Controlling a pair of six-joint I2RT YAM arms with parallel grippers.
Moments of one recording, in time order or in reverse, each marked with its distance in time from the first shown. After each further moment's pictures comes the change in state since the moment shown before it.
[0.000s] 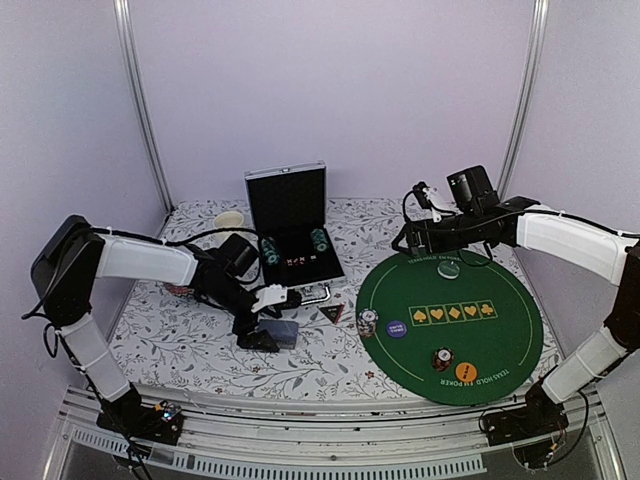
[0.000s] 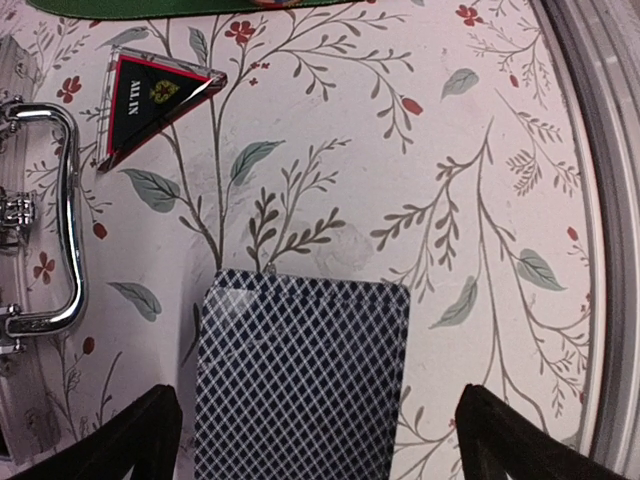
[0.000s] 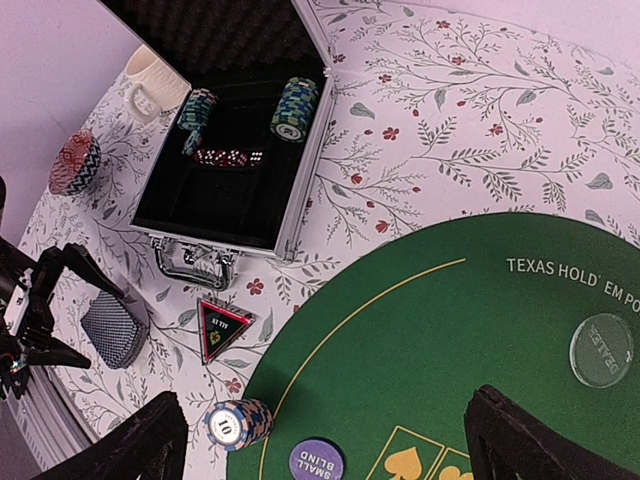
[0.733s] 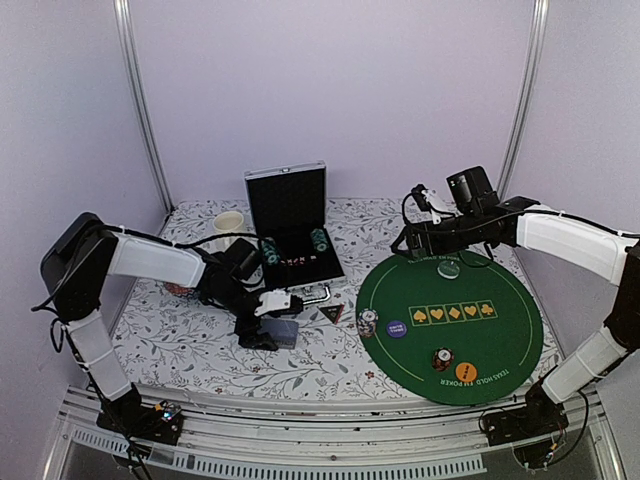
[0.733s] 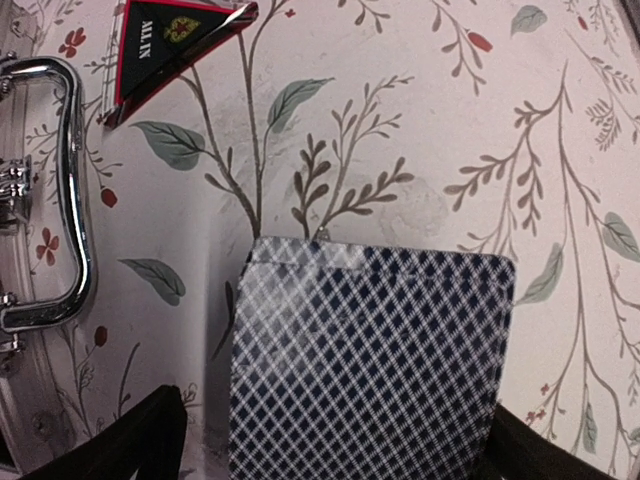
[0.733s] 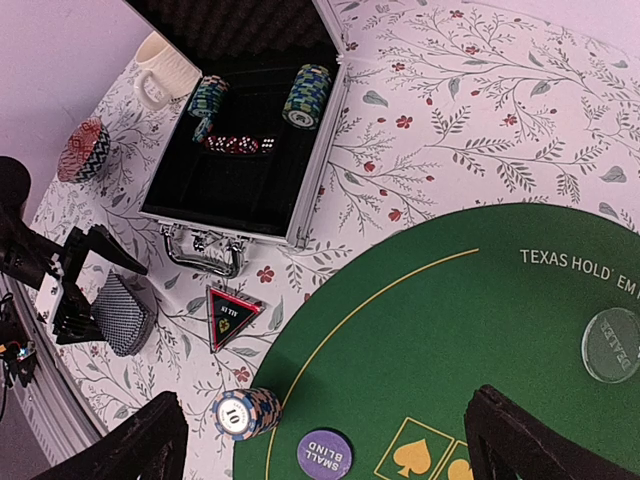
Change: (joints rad) left arm -0.006 0.066 0.011 0.036 -0.121 0.051; right arm 0.000 0.000 0.000 -0.021 -0.034 -0.006
